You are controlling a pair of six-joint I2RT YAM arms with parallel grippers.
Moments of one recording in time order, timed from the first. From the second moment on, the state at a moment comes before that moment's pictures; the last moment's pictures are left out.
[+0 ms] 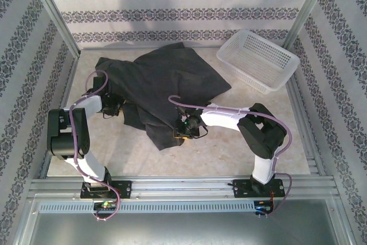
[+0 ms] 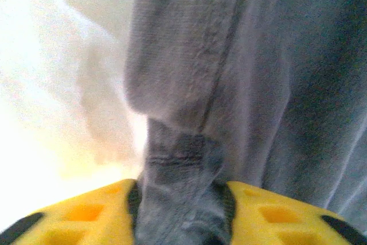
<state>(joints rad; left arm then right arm) 0.12 1.67 0.94 -0.38 0.23 -1.05 0.80 1.85 1.12 -0.54 -0.31 0.83</state>
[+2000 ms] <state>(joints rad) 0.10 1.04 0.56 -0.53 0.15 -1.04 0.37 1.56 1.01 -0.71 -0.40 0.70</state>
